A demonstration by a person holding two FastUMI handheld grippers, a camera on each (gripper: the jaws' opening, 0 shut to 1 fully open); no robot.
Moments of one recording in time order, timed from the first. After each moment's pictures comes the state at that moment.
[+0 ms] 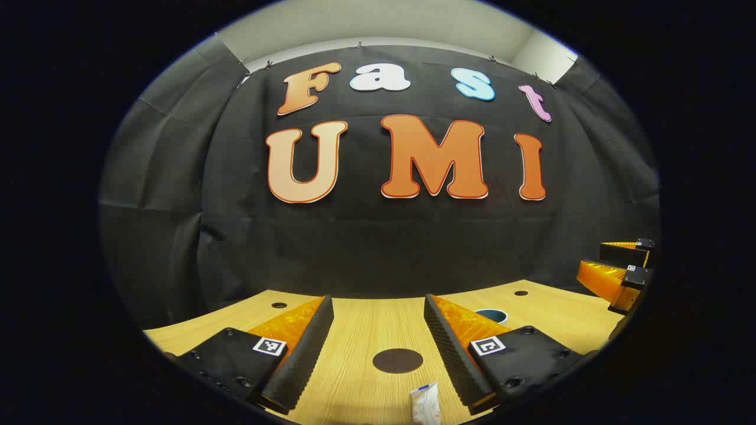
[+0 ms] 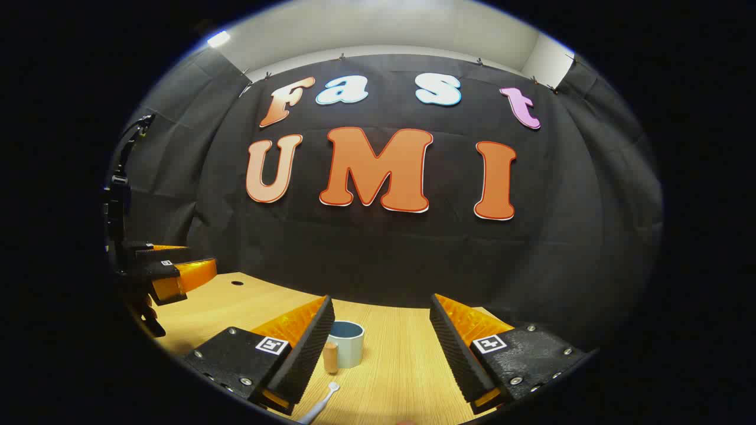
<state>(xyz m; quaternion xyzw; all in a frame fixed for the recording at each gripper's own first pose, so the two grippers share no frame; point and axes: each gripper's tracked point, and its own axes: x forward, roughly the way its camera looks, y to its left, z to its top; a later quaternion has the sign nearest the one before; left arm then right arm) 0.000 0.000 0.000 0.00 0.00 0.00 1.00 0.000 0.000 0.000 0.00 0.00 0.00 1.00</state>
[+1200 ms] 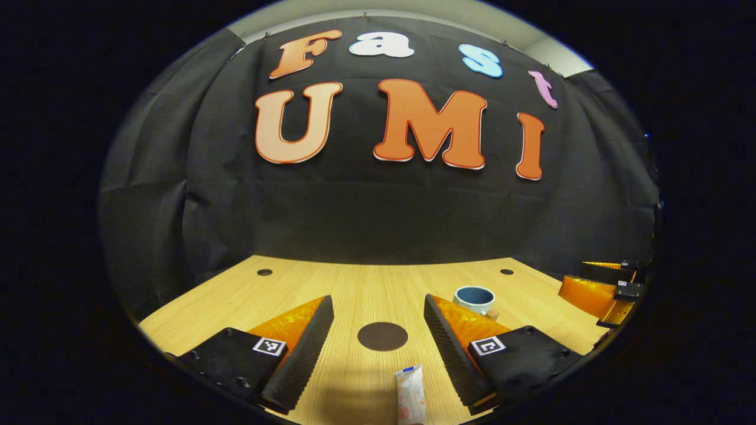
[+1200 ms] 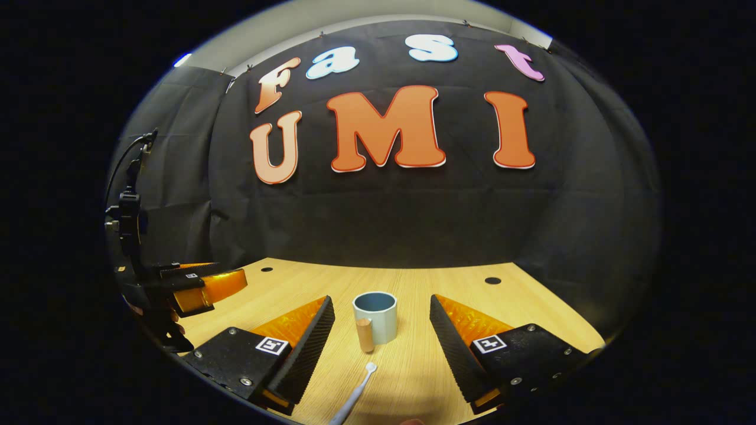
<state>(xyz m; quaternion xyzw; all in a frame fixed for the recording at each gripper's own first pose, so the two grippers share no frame) 0.003 -0.013 -0.042 -0.03 0.13 -0.03 0.99 -0.004 0.030 -0.043 0.07 0.13 0.06 0.99</state>
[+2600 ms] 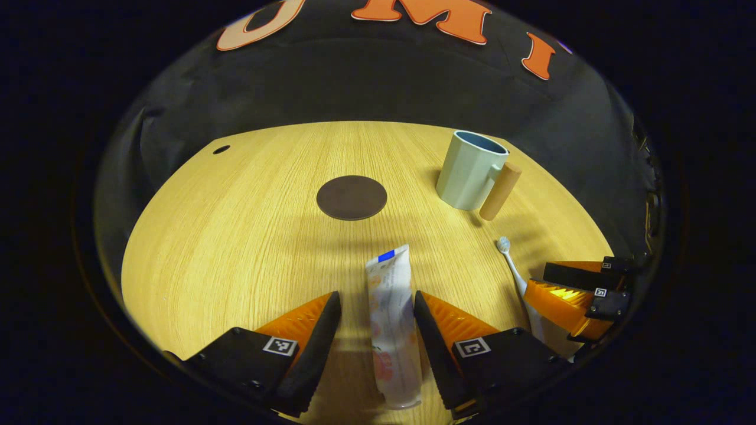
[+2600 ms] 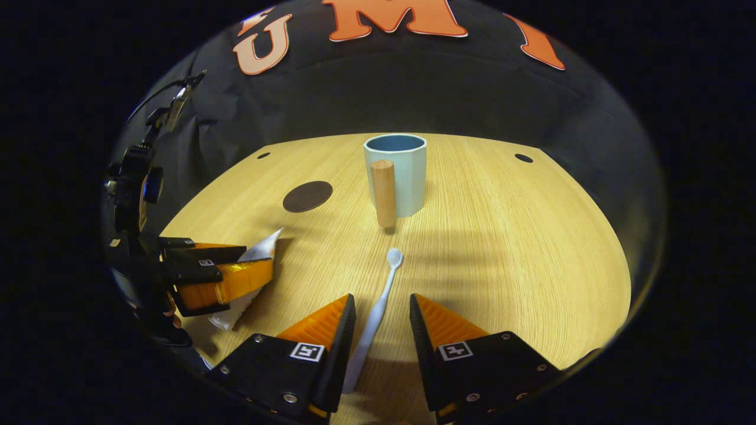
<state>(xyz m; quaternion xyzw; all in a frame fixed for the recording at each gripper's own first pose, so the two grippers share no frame) -0.048 -0.049 -0.213 -0.02 0.44 -0.09 0.90 -0.054 0.087 -0.194 0.05 0.44 0.09 0.89</state>
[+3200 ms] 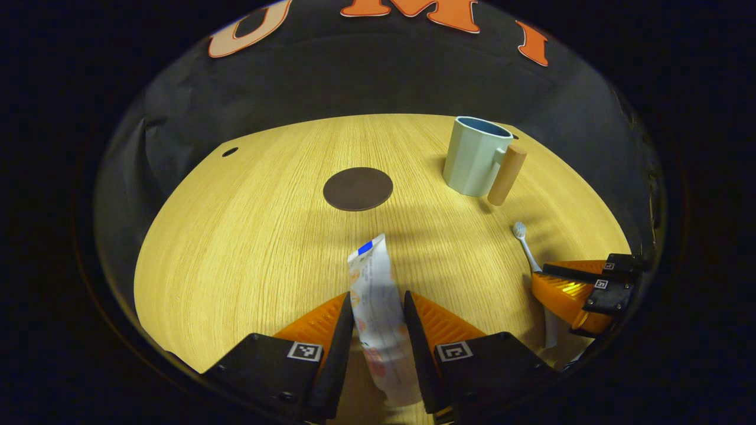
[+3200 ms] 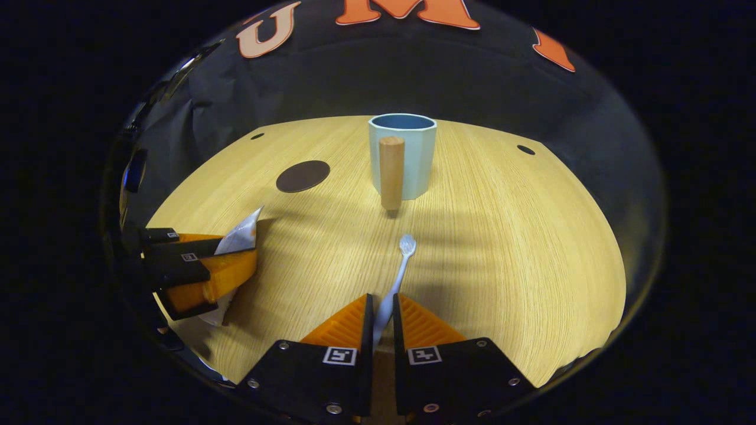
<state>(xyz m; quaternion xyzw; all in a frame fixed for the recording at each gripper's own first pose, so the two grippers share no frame) -0.058 -0.046 -0.213 0.01 0.45 -0.06 0.89 -0.057 0.099 -0.200 0.01 0.46 0.09 0.88</state>
